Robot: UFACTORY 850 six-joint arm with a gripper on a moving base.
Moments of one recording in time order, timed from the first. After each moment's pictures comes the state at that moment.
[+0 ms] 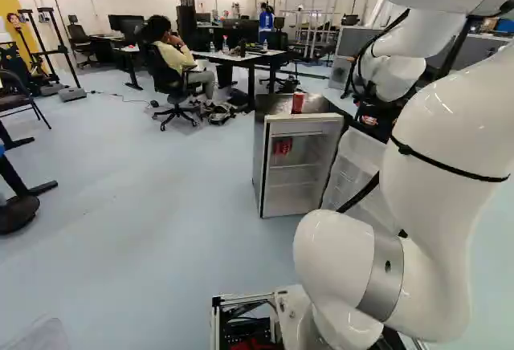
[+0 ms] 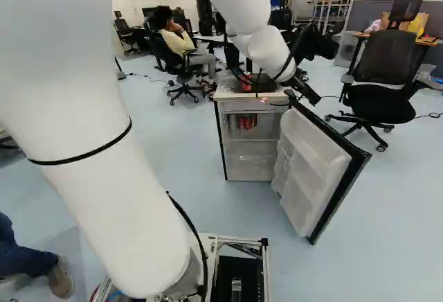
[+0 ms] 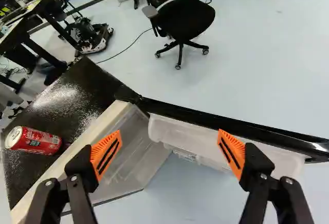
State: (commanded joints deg) arm -37.0 -5.5 -51.6 18.4 3.6 0.0
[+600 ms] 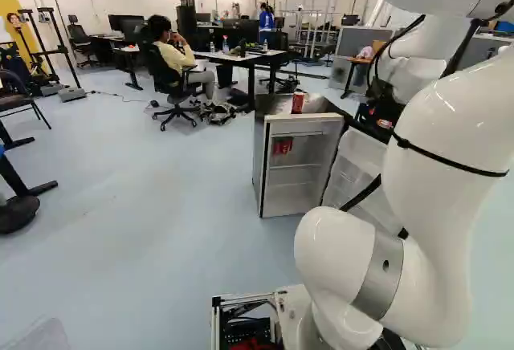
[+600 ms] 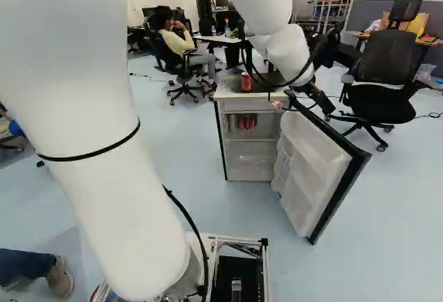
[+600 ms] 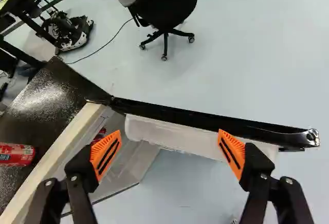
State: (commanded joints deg) arm -42.7 -8.2 -54.5 18.4 -0.7 0.0
